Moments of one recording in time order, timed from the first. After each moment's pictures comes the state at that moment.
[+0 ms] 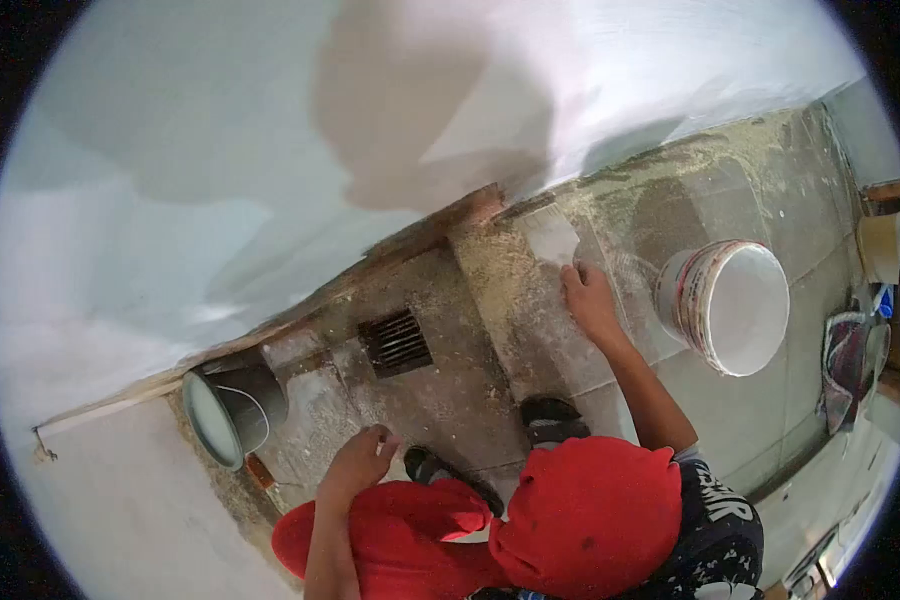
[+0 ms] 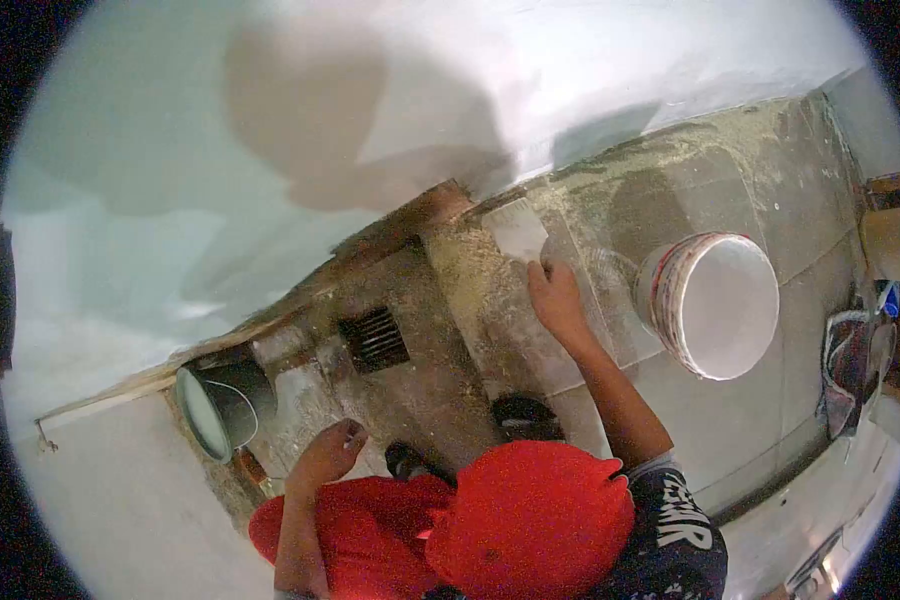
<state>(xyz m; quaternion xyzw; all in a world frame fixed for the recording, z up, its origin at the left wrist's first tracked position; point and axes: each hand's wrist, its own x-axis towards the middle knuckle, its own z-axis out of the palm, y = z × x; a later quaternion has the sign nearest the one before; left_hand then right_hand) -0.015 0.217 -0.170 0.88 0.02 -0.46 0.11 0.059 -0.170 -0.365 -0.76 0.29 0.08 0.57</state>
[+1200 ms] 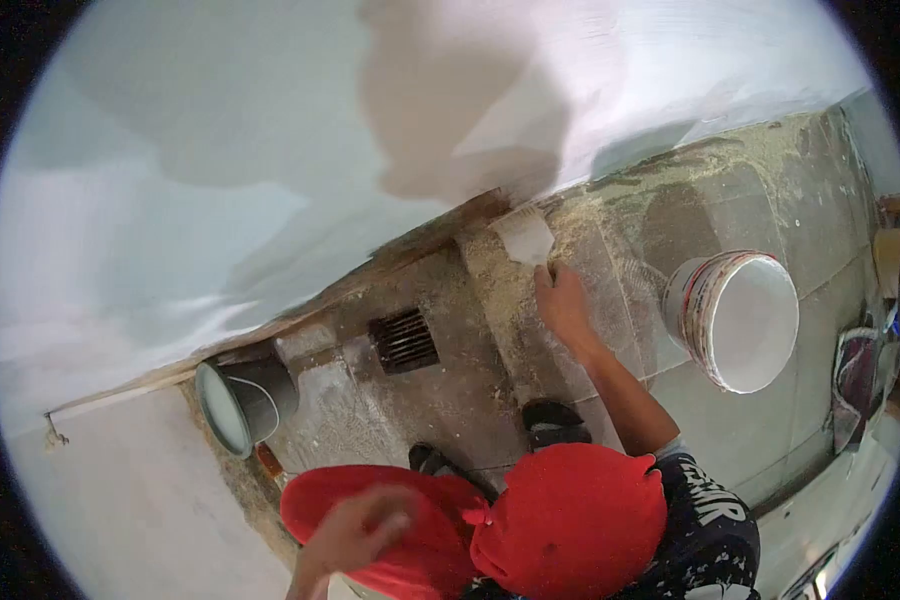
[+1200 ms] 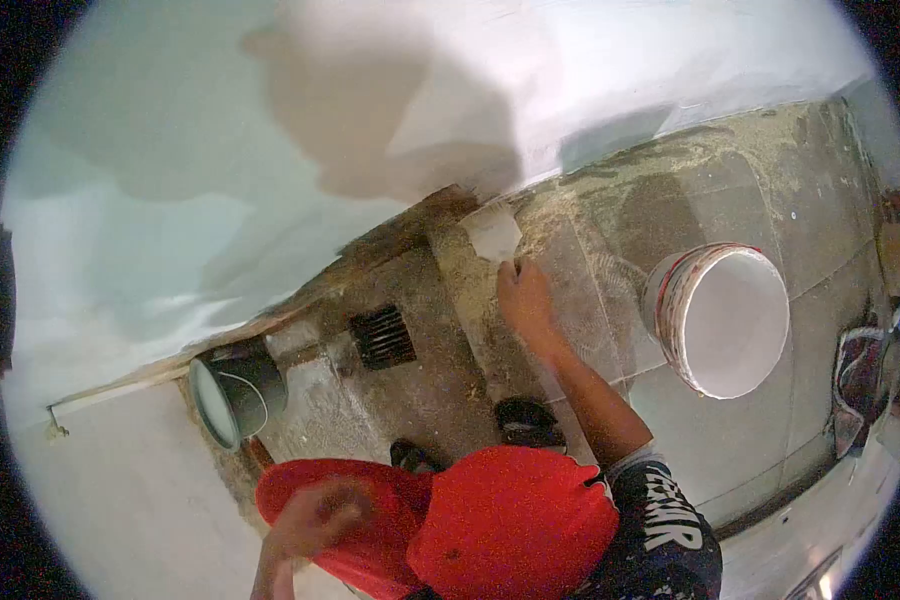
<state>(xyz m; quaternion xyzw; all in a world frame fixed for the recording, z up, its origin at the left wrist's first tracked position) -0.044 0.159 -0.040 0.80 0.07 -0.51 0.32 0.086 -0.129 -0.333 -0.79 0.28 0.11 0.54</state>
